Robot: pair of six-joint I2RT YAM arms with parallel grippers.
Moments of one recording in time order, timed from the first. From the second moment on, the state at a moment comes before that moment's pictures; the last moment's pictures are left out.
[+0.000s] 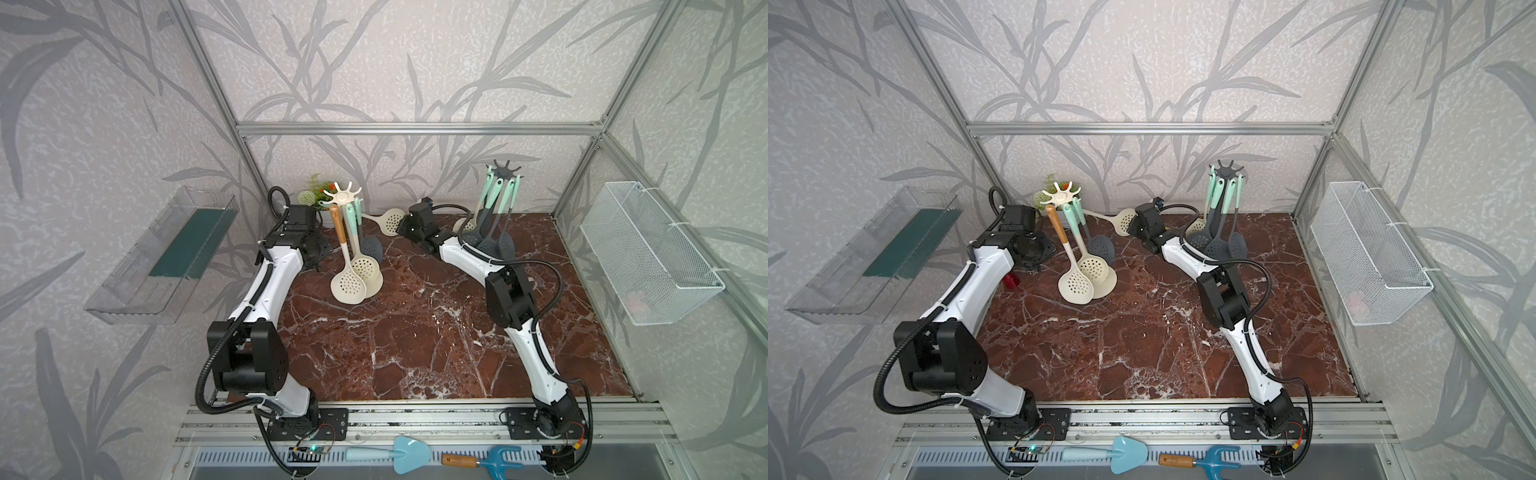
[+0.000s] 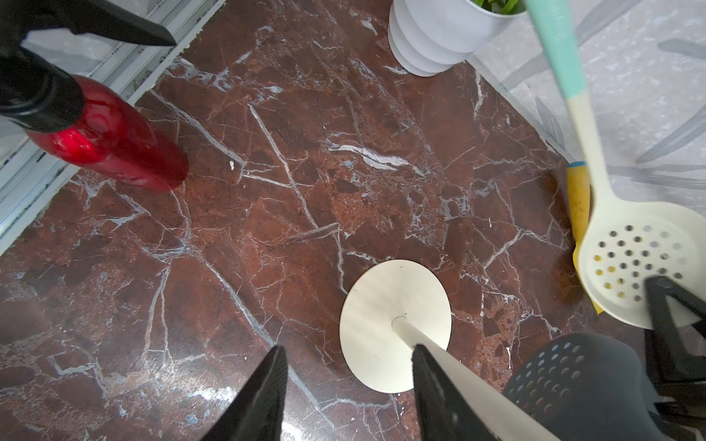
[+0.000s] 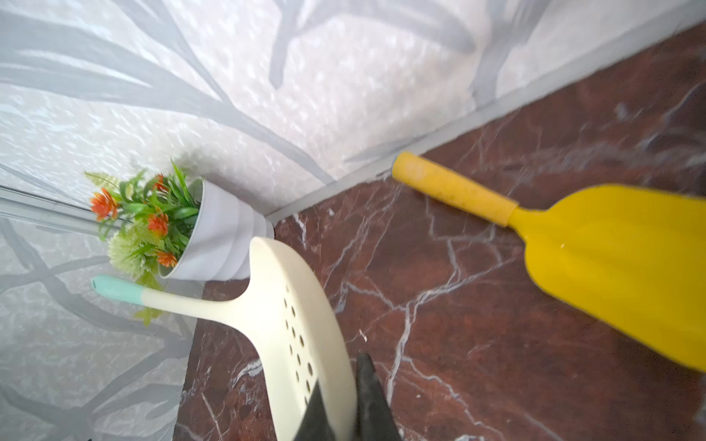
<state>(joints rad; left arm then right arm) 0.00 1.56 1.40 -0.79 -0.09 -0.65 0.58 2.41 2.09 -0.12 0.09 0.83</state>
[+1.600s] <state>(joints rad) 0.01 0.95 1.17 -0.71 0.18 -0.63 0.57 1.56 1.40 0.13 0.31 0.87</state>
